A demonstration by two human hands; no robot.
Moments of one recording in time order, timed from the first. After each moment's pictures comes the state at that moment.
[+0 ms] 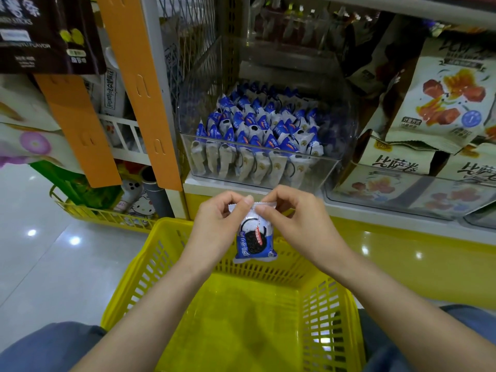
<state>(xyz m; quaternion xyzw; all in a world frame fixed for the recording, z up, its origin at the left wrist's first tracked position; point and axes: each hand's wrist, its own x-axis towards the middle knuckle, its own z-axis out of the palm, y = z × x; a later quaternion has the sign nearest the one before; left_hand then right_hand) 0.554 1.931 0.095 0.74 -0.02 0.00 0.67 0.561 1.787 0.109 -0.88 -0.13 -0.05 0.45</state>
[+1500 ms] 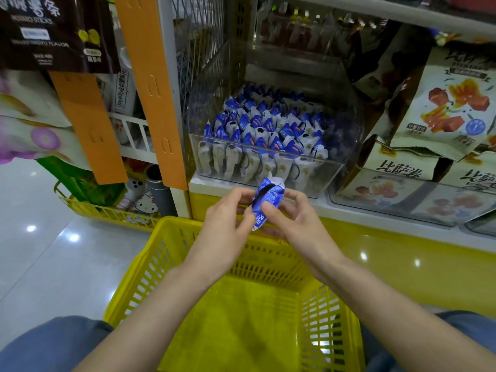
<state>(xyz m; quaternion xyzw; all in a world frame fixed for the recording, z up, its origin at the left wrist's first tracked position) 0.556 1.933 0.081 0.83 -0.10 0.08 0.55 0.557 1.800 0.098 -0.68 0.04 0.09 0.73</state>
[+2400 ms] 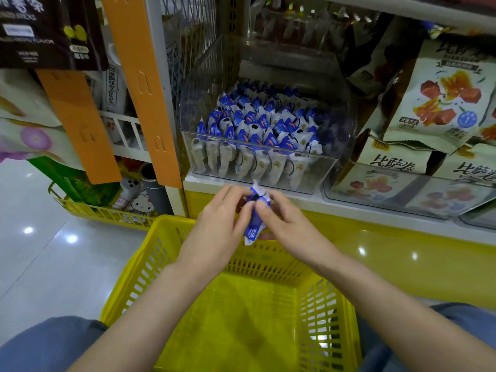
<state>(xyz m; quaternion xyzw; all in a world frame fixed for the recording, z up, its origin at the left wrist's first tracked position) 0.552 1.934 0.084 0.88 -0.15 0.12 0.43 0.558 1.799 0.097 -0.78 -0.05 0.13 0.61</state>
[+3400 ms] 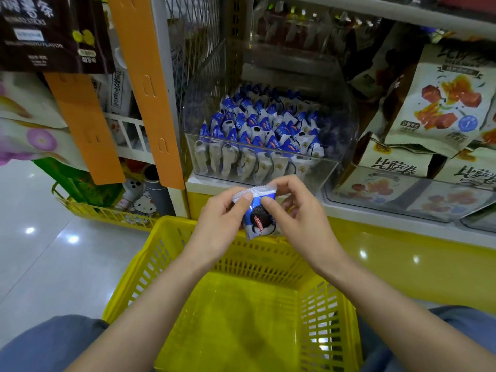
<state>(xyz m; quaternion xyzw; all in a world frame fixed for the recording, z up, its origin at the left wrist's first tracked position) 0.558 1.932 0.096 0.74 -0.03 -0.01 0.67 0.557 1.790 0.104 -0.85 -0.11 -0.08 0.50</state>
